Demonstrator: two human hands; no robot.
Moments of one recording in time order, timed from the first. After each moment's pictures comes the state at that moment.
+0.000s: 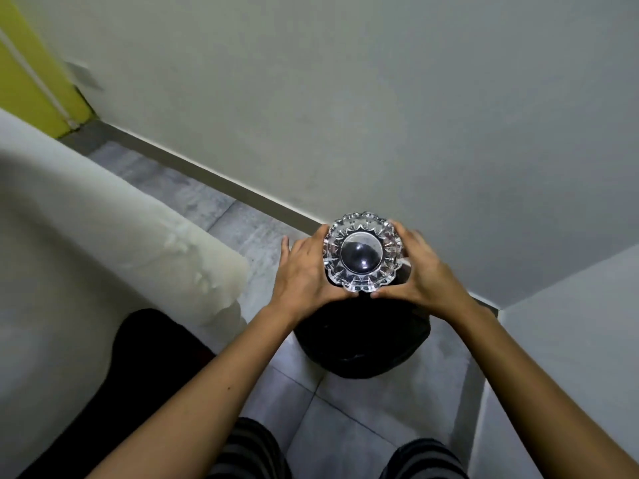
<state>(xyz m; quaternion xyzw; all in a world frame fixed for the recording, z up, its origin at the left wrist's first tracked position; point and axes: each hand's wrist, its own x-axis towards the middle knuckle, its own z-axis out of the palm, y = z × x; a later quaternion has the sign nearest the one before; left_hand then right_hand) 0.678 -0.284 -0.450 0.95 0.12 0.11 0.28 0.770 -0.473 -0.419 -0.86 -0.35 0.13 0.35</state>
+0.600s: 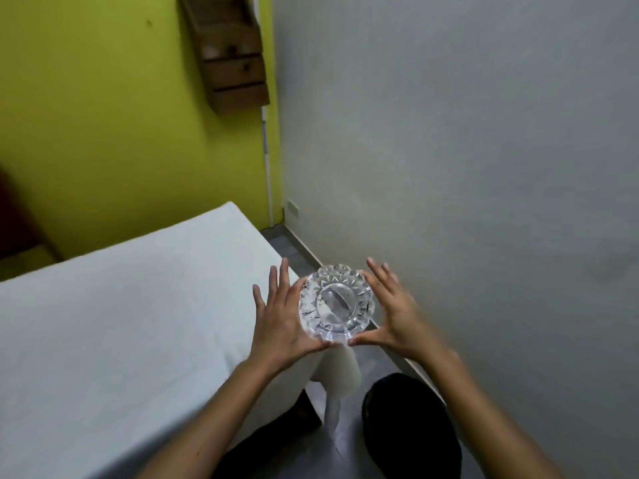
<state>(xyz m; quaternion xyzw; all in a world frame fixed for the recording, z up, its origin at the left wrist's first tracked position) 0.449 -0.174 -0.012 0.90 0.35 0.22 0.15 0.638 -0.300 0.013 -0.75 -0.61 0.06 0.26</state>
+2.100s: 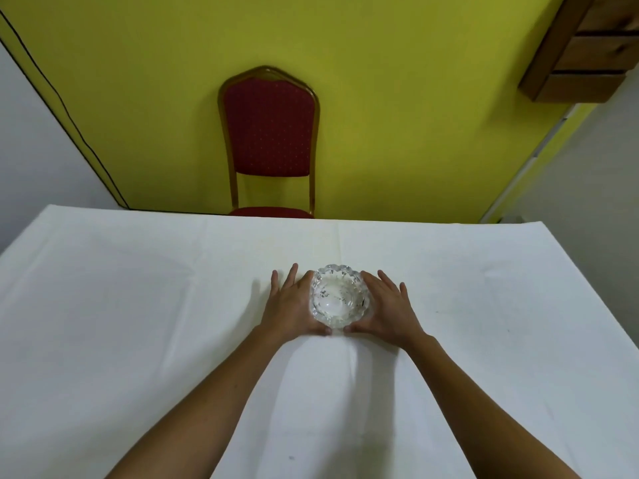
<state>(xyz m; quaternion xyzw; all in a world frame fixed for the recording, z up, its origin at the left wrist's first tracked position) -0.032 0.050 -0.056 0.76 0.63 0.04 0.18 0.180 0.051 -0.066 -0.60 -0.76 0.21 0.11</state>
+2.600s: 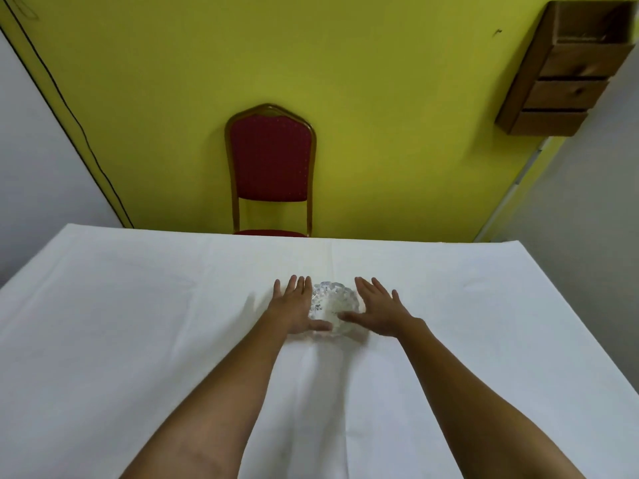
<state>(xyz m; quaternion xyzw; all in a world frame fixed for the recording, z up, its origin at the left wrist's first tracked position) -0.020 0.052 -0.025 0.77 0.61 -0.11 0.17 0.181 0.054 -0.028 -0.61 -0.76 0.24 -0.02</state>
